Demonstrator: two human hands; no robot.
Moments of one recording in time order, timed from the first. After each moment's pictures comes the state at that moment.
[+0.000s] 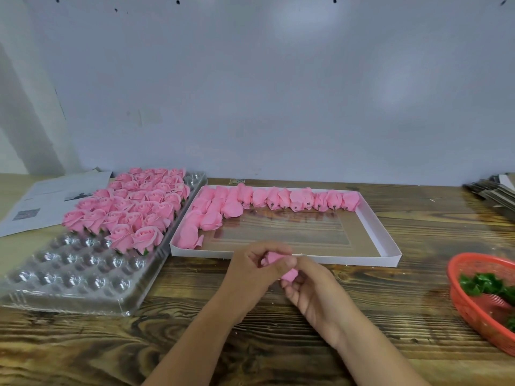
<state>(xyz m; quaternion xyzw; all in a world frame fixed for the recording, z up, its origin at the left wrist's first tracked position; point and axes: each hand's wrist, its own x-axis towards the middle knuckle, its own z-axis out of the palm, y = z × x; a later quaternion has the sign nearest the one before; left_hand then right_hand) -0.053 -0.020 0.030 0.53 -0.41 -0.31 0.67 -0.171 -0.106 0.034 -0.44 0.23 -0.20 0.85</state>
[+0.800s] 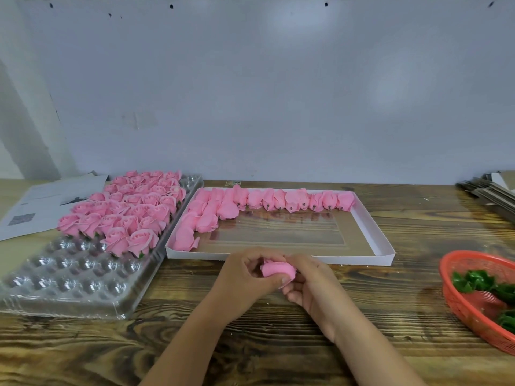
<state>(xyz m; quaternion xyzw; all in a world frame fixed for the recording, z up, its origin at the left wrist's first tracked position) -0.048 -0.012 0.029 0.60 -0.49 -0.24 0.59 -0.172 -0.117 0.031 -0.52 0.29 -0.21 0.78</state>
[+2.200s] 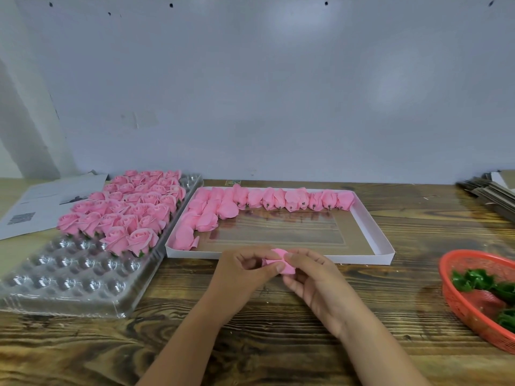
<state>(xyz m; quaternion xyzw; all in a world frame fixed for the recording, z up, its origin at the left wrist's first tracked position) -0.048 -0.011 0.035 0.56 -0.46 -0.27 0.63 -0.177 -0.126 0.030 -0.44 0.24 -0.22 0.84</state>
